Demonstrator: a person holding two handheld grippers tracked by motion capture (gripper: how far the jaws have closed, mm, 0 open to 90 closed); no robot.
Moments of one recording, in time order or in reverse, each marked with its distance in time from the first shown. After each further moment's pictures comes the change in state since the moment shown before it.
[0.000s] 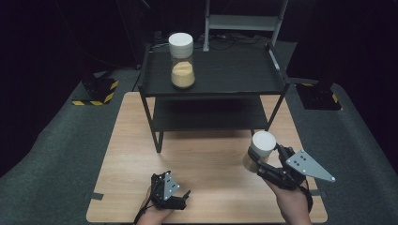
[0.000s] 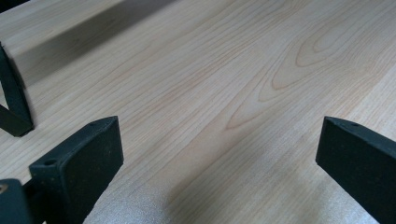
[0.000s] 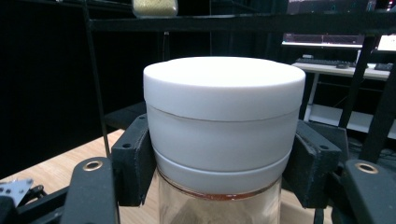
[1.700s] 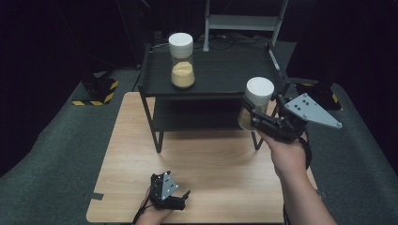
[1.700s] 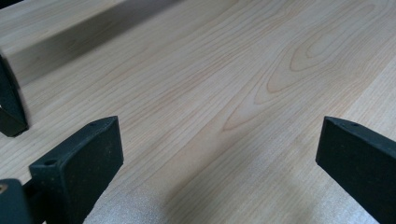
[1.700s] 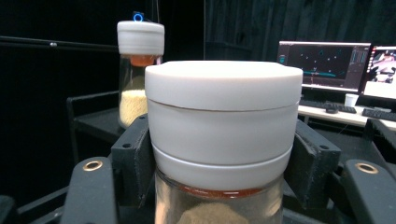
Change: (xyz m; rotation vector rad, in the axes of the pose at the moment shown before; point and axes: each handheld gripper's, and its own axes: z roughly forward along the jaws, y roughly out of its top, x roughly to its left) left arm 0.006 -0.004 -0.002 -0.022 -0.027 -0.025; right arm 0.000 0.105 0.056 -0.102 -0.029 -0.041
